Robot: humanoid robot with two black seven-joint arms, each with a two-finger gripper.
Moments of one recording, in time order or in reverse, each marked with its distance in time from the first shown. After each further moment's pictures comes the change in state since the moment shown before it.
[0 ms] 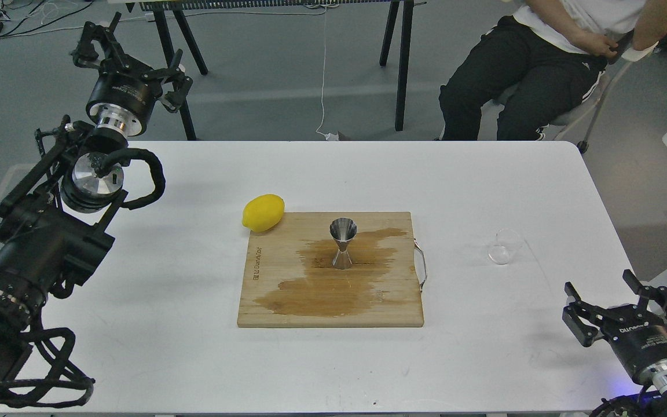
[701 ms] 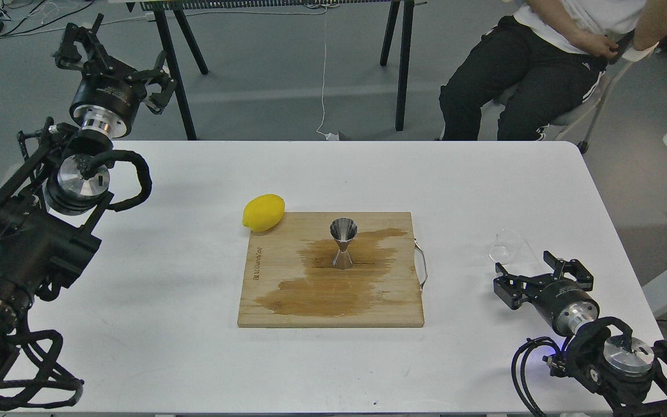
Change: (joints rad) left arm 0.010 0.038 0.004 0.000 0.001 0.002 -0.008; right arm 0.345 0.141 -0.151 -0.207 -0.012 -0.313 0.008
